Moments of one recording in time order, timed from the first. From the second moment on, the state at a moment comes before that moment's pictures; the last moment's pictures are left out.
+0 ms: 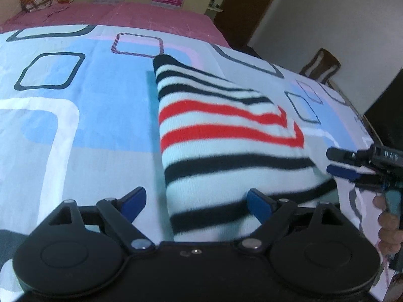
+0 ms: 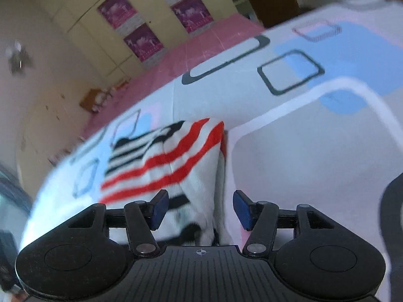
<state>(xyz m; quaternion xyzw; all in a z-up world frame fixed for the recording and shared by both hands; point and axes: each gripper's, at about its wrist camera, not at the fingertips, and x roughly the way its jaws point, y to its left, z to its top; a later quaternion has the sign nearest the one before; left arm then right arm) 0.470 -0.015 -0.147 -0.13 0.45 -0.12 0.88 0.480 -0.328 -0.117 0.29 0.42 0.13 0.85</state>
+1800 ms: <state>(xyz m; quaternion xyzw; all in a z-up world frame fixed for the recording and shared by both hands) 0.506 -0.048 -0.113 -0.04 0.42 -0.17 0.89 0.512 -0.256 -0.112 0.16 0.44 0.26 0.85</state>
